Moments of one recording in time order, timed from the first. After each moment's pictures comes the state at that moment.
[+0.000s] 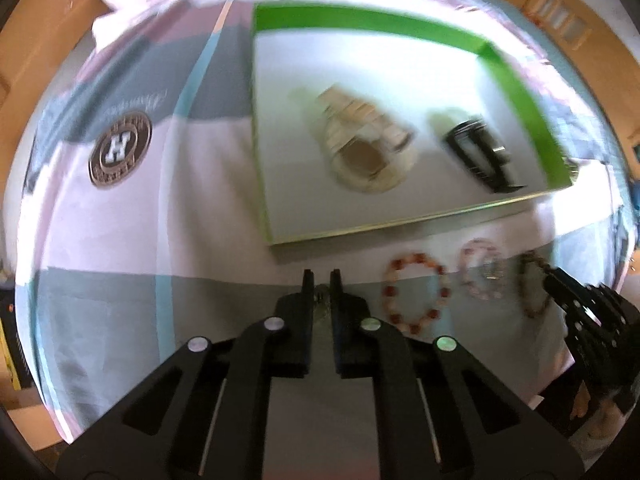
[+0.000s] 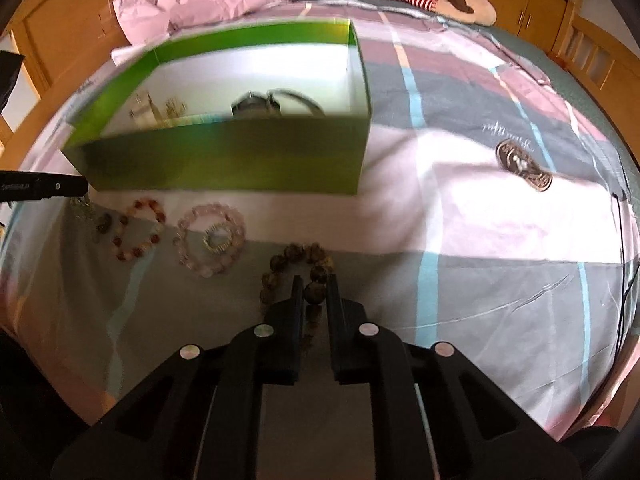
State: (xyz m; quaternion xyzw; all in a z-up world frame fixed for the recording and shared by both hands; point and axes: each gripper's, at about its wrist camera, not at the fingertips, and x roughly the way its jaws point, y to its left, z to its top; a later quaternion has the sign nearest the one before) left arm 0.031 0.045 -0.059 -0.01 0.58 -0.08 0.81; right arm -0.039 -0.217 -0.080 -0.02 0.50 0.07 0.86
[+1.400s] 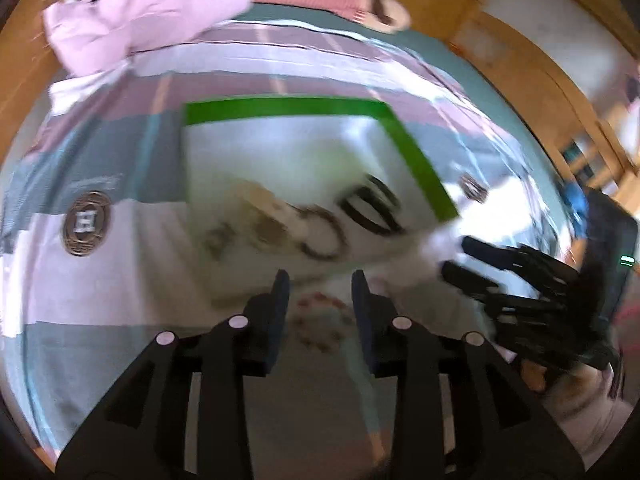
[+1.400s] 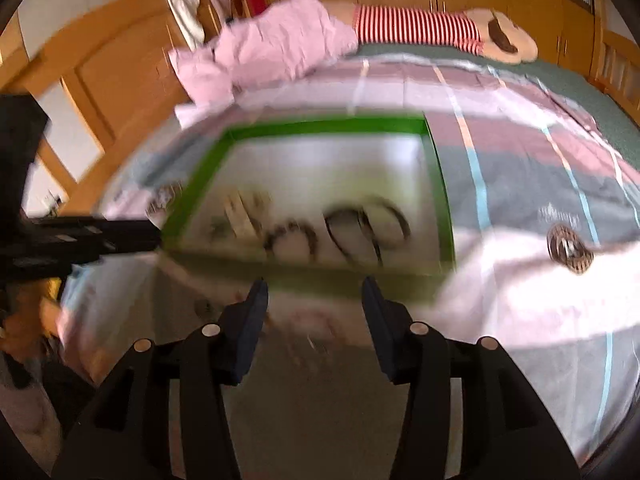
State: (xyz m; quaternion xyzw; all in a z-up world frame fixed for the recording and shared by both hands) left arm 0.019 0.023 -0.002 -0.04 0.51 -0.22 0.83; right arm -0.009 -0.199 -0.028 0.02 0.46 0.17 0.87
